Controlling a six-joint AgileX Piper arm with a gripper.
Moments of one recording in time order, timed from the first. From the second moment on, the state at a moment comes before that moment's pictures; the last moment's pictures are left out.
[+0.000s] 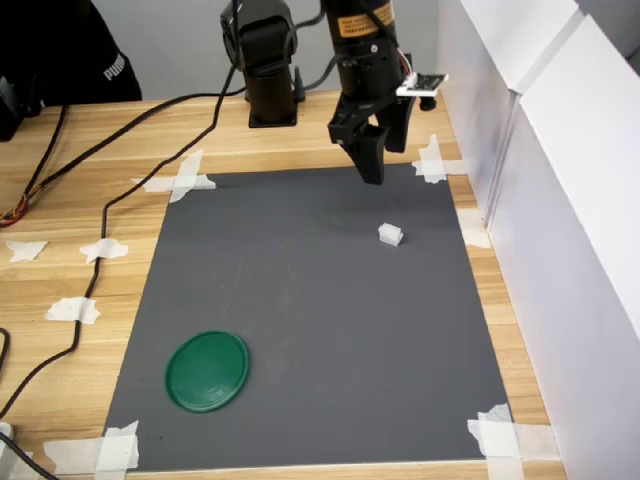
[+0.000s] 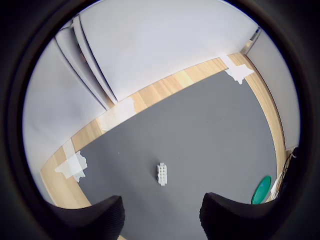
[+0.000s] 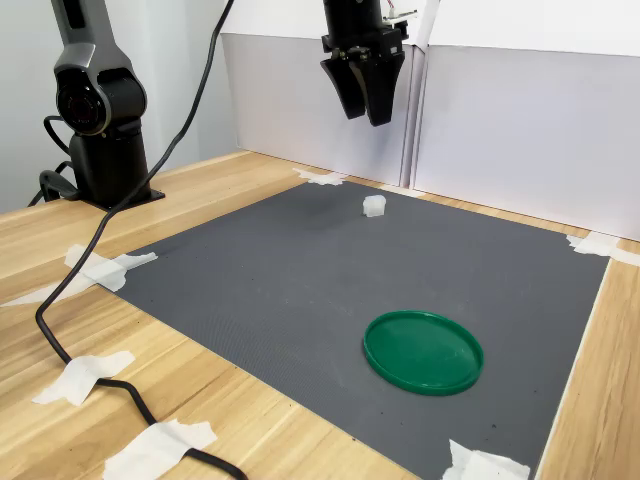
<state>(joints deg) 30.4 84.6 -65.1 3.3 51.2 -34.4</state>
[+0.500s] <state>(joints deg) 32.0 89.5 -58.5 1.3 40.3 -33.7</state>
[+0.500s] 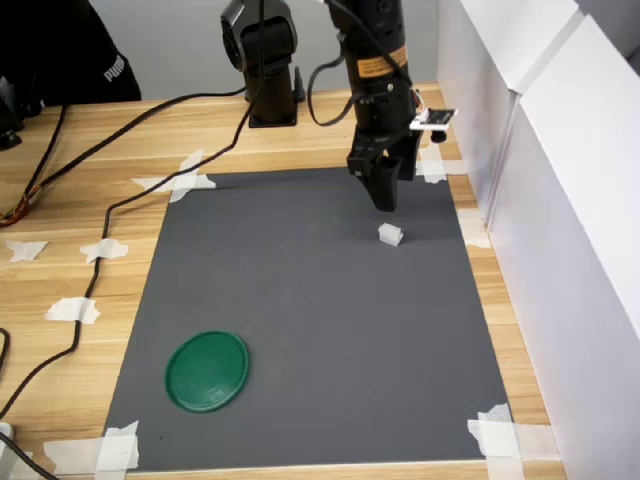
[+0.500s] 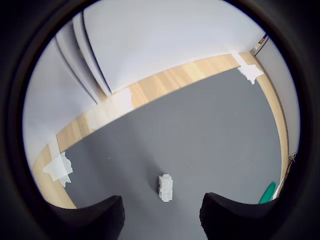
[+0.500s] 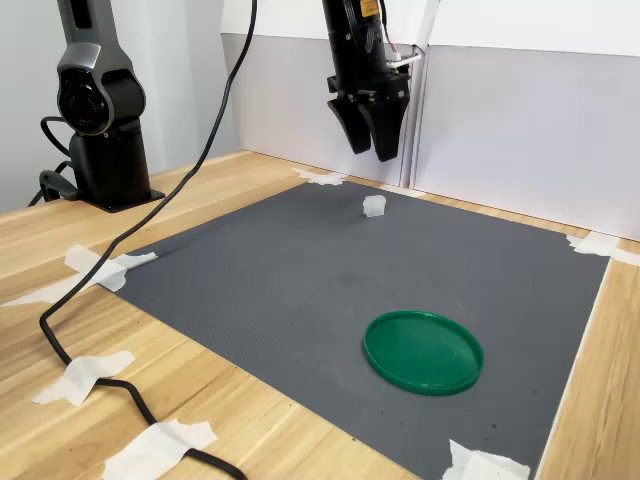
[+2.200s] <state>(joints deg) 32.0 98.5 -58.4 -1.3 34.6 -29.7</state>
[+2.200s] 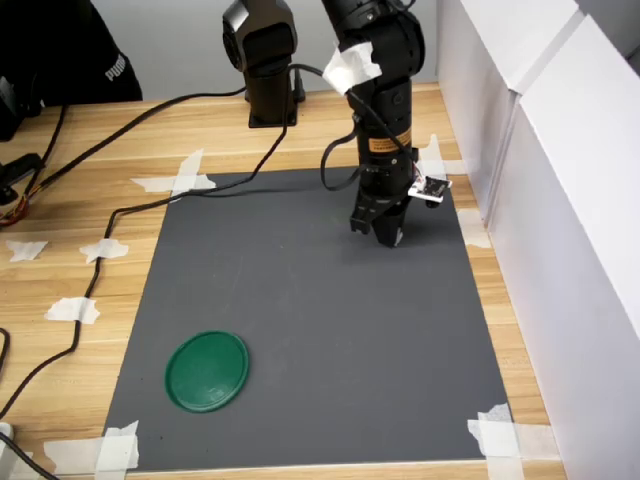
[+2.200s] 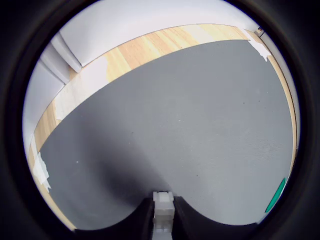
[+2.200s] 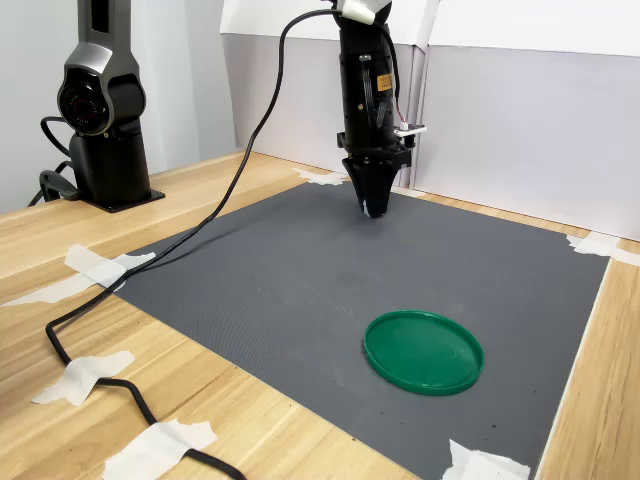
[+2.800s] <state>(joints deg) 12.5 92.6 -73.5 2.4 53.2 -53.2</state>
